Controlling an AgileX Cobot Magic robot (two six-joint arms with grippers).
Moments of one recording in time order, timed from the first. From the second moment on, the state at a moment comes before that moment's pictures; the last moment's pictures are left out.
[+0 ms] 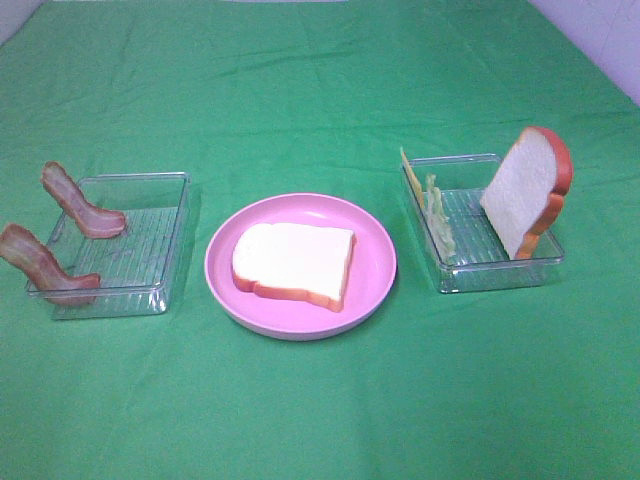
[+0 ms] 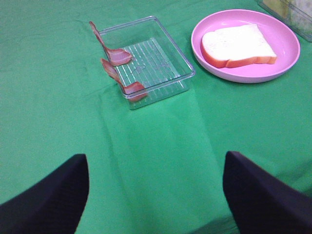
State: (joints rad) left arm -0.40 0.06 -0.50 0.06 1.06 -0.04; right arm 0.01 0.40 -0.54 0.10 0.90 -0.14
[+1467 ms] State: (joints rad) left arm -0.40 0.00 -0.50 0.06 1.05 -0.04; right arm 0.28 1.90 -1.58 0.26 1.12 0.00
